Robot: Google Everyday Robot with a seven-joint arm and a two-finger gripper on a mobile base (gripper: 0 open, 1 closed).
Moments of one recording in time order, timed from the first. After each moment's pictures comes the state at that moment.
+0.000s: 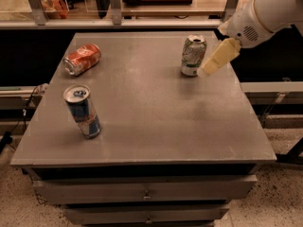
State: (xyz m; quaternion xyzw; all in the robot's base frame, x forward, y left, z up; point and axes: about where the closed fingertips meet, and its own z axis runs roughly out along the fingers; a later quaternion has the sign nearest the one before) arm 0.600 -0.160 0.942 -0.51 0.79 0.11 0.32
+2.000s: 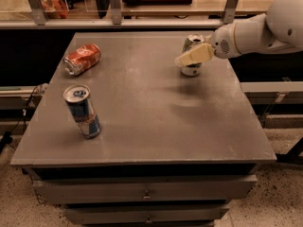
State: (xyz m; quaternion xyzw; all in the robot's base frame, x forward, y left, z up) arm 0.682 -0.131 0.896 -0.37 0.79 0.22 0.43
